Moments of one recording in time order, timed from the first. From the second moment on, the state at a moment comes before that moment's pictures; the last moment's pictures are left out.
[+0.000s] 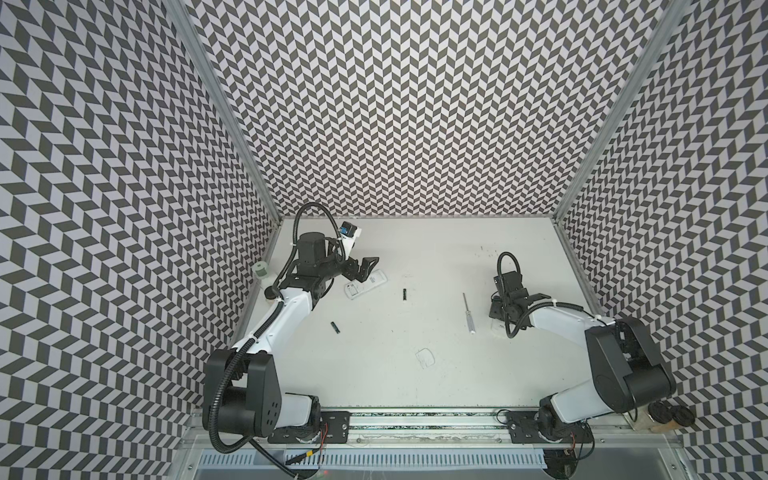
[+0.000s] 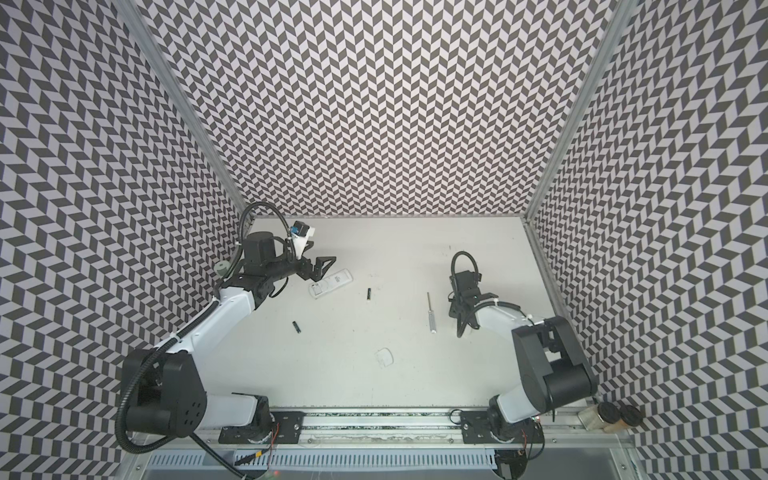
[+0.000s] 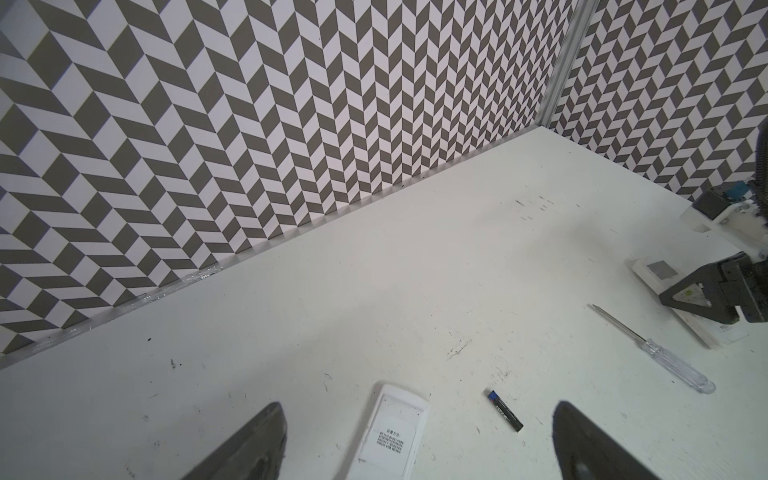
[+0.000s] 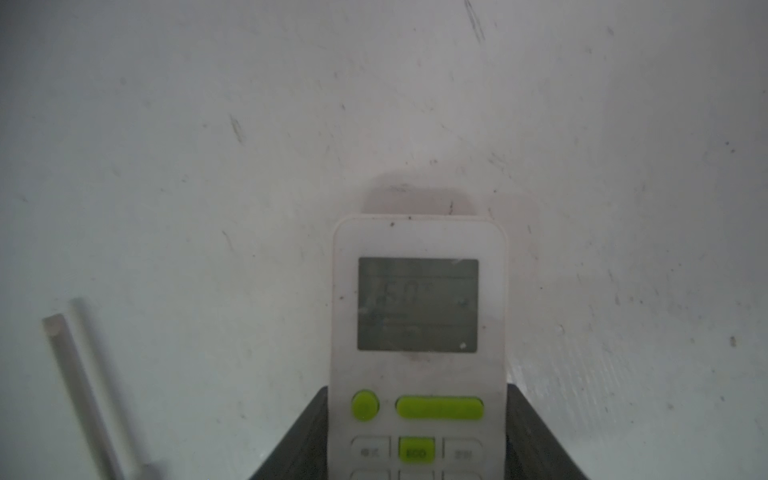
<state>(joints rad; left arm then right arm) -0.12 1.37 0.96 -0.03 0.54 0.19 0.29 1.51 0.73 -0.34 0.25 0.55</state>
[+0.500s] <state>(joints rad) -0.21 1.41 1.26 -0.23 0.50 0.32 0.30 1.41 0.92 -0.12 -0.14 0.33</state>
